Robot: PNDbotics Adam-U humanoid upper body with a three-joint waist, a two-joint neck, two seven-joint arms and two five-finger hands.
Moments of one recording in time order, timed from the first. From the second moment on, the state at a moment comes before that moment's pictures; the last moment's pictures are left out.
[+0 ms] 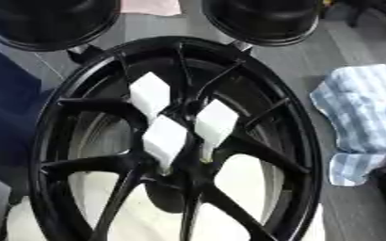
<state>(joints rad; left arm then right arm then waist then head) -0.11 0.43 0.15 -1.98 0.29 -0.20 0.08 -0.08 -0.94 -0.07 -1.98 -0.22 -0.31 -0.08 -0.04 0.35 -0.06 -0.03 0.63</state>
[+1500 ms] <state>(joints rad) -0.12 0.47 0.15 -1.98 0.31 -0.20 0.06 -0.49 -1.28 0.21 -1.99 0.01 -0.39 0.40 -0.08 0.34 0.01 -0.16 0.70</state>
